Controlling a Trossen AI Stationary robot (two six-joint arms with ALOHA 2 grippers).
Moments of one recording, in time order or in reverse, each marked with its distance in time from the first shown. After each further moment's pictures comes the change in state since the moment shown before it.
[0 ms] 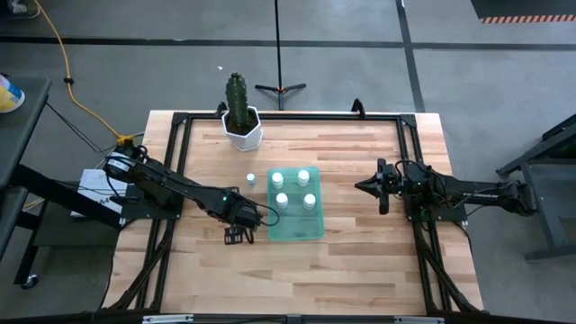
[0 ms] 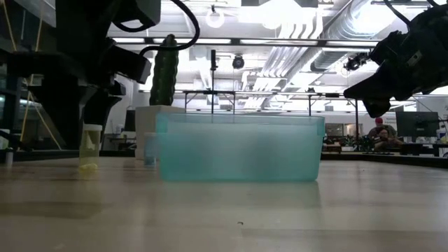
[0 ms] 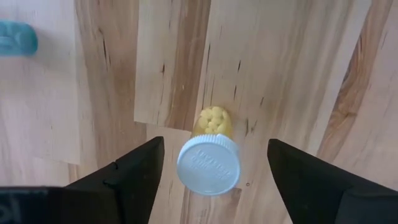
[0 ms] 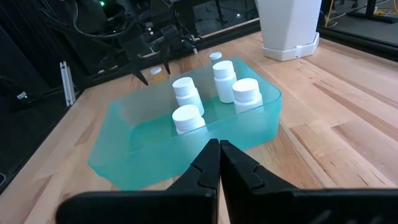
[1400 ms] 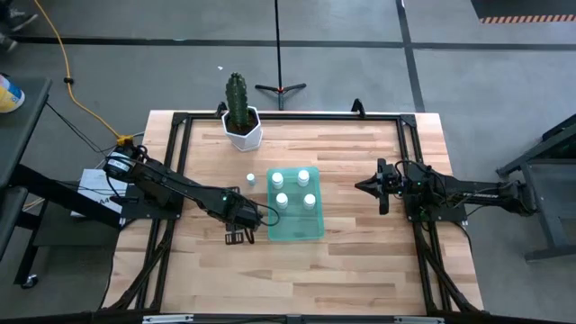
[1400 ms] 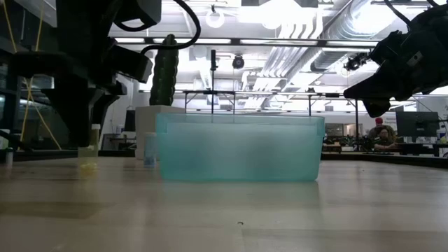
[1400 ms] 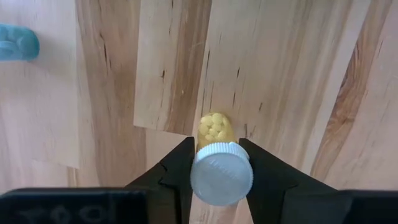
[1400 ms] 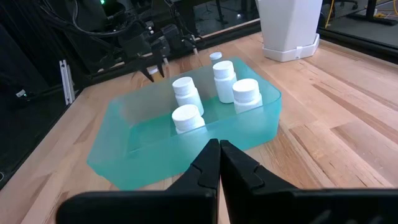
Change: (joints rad) left arm 0.000 0.000 0.000 0.012 -0.005 -0.005; right arm 0.000 0.000 0.000 -0.001 0.000 -0.011
